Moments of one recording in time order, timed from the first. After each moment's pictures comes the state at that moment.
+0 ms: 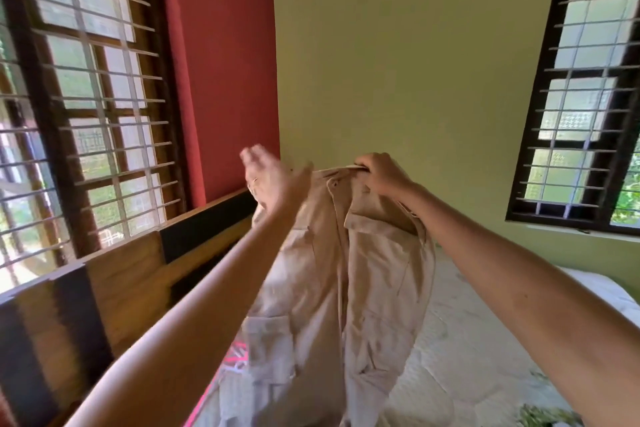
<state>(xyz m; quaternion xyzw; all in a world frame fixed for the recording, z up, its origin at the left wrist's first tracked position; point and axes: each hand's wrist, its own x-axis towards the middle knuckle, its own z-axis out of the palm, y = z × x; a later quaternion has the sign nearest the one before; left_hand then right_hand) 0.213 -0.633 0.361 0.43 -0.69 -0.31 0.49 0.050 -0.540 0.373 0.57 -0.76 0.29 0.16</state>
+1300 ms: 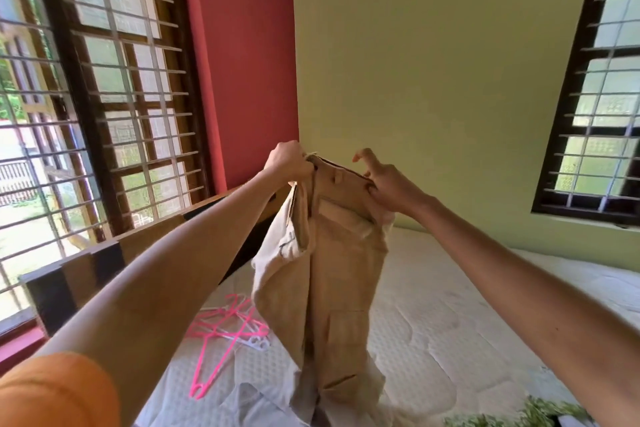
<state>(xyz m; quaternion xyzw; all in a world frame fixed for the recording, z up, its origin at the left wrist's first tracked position) 0.199 -0.631 0.382 0.38 -0.87 -0.11 0.28 0.053 -0.488 0.343 0.63 -0.71 0.29 0.11</state>
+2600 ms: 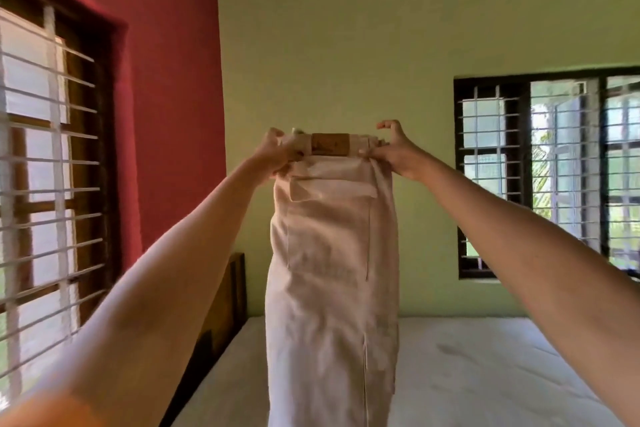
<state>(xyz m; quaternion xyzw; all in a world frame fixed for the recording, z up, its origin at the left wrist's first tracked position) 0.193 -0.809 0.544 0.06 -0.81 -0.46 0.37 0.057 -0.616 0.540 0.43 -0.64 0.64 0.02</state>
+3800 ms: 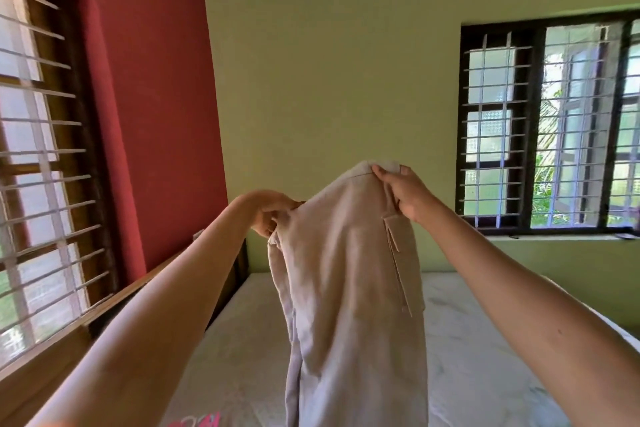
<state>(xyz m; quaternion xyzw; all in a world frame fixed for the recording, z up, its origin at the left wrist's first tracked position) 0.164 -0.802 0.416 0.27 -0.77 -0.57 0.03 0.042 -0.589 0.409 0.32 -0.57 0.75 -0.08</state>
